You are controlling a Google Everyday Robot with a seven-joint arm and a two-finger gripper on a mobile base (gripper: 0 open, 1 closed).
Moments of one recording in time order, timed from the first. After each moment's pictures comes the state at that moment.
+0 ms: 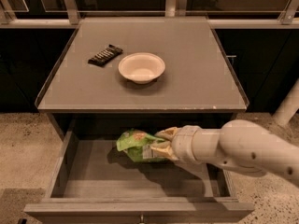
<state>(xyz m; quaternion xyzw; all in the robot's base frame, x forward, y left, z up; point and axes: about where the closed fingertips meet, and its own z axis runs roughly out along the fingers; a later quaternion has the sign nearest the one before) 0.482 -0.042 0.716 -0.50 0.74 0.14 0.43</state>
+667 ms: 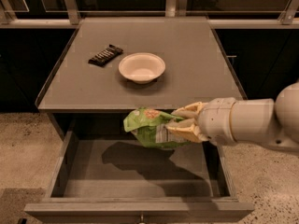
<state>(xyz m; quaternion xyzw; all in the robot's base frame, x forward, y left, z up) 0.454 -0.080 0.846 -0.50 0.72 0.16 0.45</state>
